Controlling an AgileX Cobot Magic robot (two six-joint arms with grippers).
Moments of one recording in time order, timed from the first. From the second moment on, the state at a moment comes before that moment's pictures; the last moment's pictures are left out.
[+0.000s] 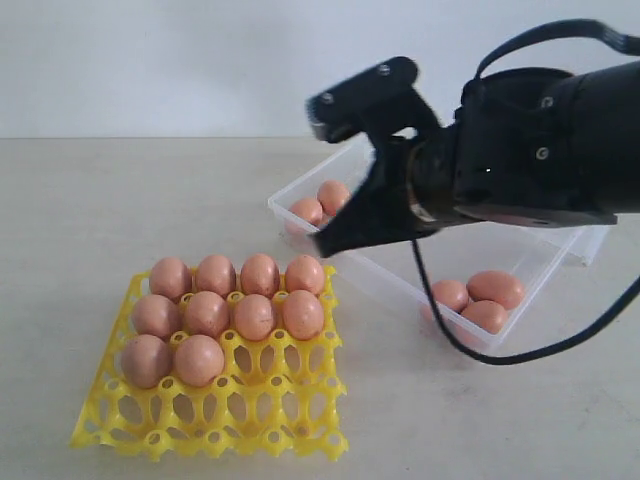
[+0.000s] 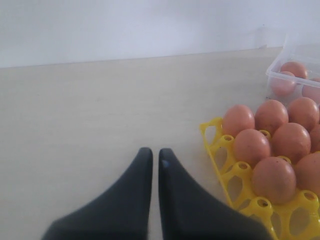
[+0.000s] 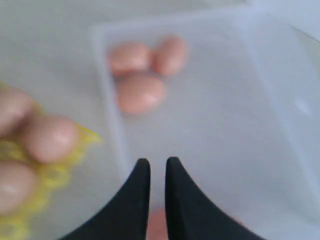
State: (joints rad) left arm -0.03 0.00 0.00 -0.19 0.34 0.25; right arm 0.63 1.60 -0.99 -0.91 0.50 0.91
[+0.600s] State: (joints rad) left arm -0.03 0.00 0.00 -0.19 0.34 0.25; right arm 0.63 1.55 -0.99 -1.03 1.21 0.78
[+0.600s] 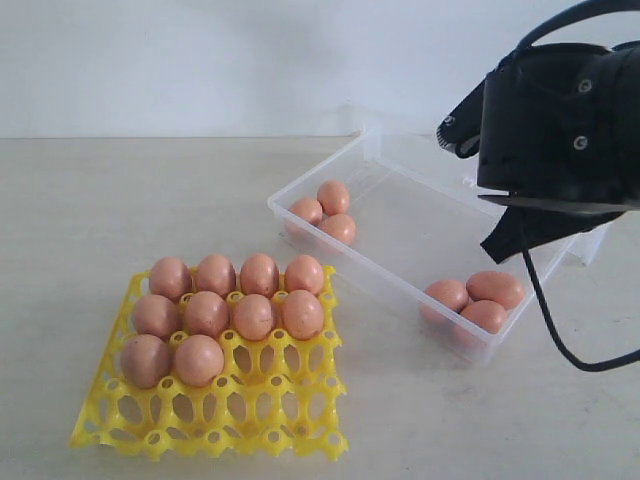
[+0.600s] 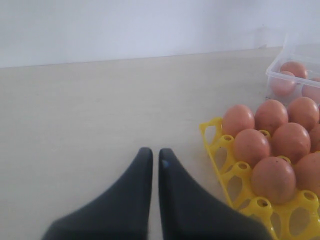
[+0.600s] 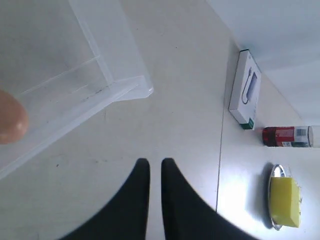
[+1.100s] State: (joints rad) left arm -0.03 0.00 0.00 -0.19 0.34 0.25; right arm 0.45 1.55 -0.99 -1.62 1.21 1.49
